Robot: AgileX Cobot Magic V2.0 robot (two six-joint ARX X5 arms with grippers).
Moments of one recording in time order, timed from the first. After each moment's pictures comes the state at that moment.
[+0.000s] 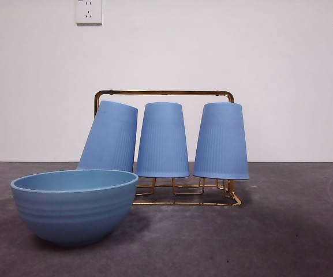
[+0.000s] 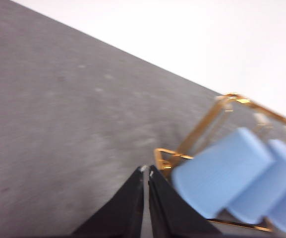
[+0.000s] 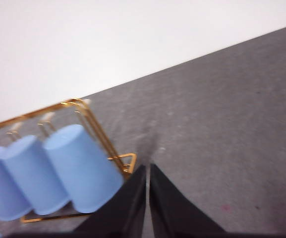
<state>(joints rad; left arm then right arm) -0.15 0.29 0.30 -0.19 0.08 -0.46 0.06 0.06 0.29 -0.34 -0.22 0.43</state>
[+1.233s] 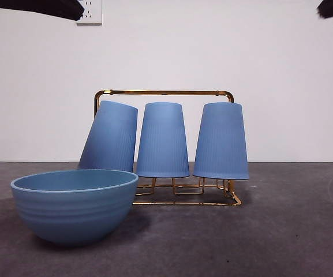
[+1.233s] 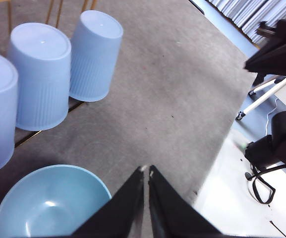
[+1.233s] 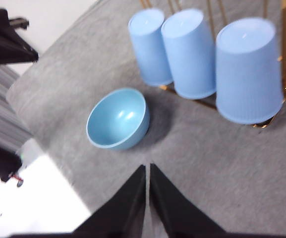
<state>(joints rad) -0.43 0.97 0.90 -0.57 0.67 -0.04 0.23 0.69 0.74 -0.69 -0.72 0.08</state>
